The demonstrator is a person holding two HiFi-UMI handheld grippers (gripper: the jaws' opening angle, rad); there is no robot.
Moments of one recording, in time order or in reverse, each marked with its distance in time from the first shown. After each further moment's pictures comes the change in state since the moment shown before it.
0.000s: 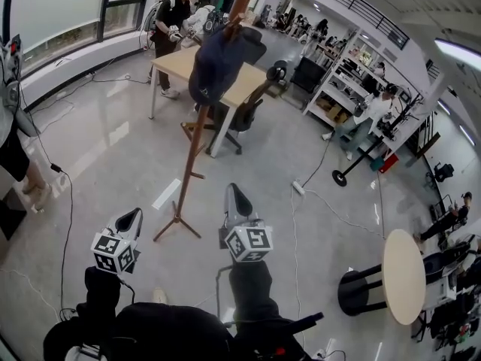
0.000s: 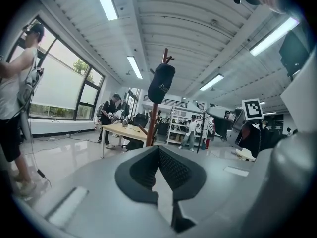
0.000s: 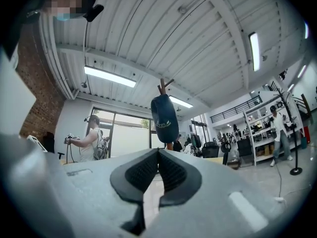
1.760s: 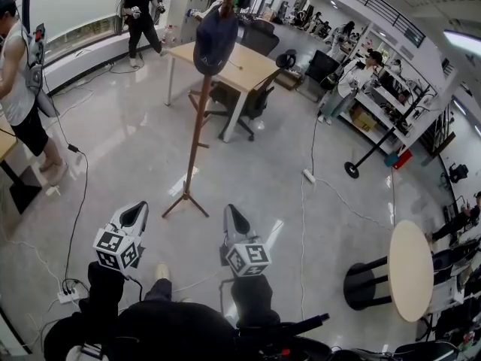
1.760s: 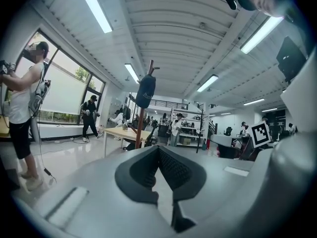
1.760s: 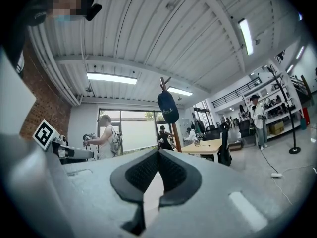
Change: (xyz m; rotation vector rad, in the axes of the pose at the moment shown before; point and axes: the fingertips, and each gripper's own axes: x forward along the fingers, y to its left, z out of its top) left arm -0.102 -0.113 -0.017 0.032 -0.040 0.038; right arm -0.180 0.021 -0.055 0.117 0.121 0.065
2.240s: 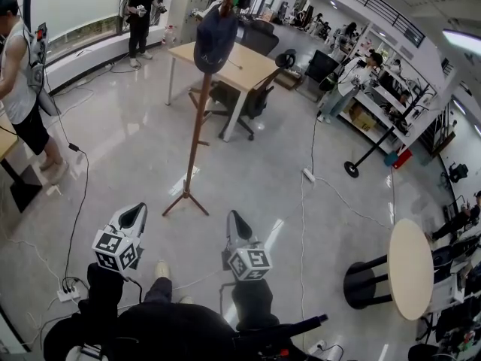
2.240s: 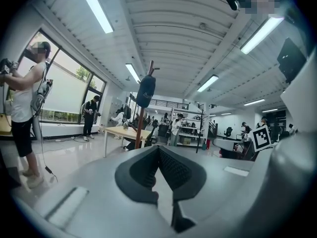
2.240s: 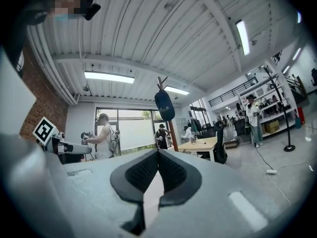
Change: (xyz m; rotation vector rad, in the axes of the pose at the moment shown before) left arm -0.020 -0.008 -0.009 -0.007 0.002 0.006; right arm -0.034 -0.005 -0.017 0.014 0.016 -0.037
